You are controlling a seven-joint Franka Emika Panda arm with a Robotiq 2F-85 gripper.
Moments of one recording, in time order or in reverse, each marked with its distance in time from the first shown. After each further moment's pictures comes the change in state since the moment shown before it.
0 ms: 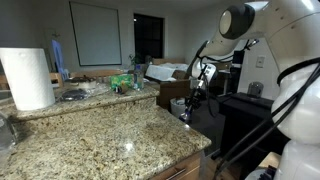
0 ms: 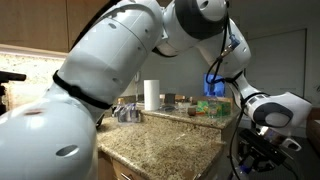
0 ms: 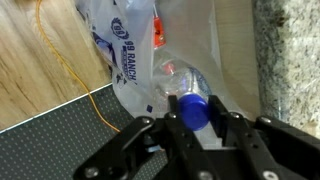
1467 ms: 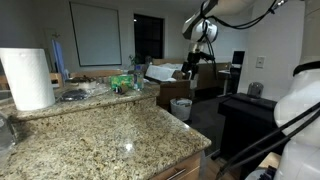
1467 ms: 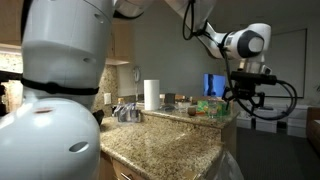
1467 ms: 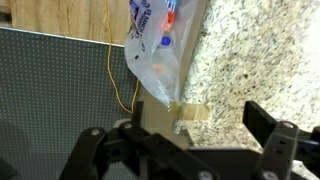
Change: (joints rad) arm 0.078 -0.442 0.044 -0.034 -0.392 -0.170 -0.069
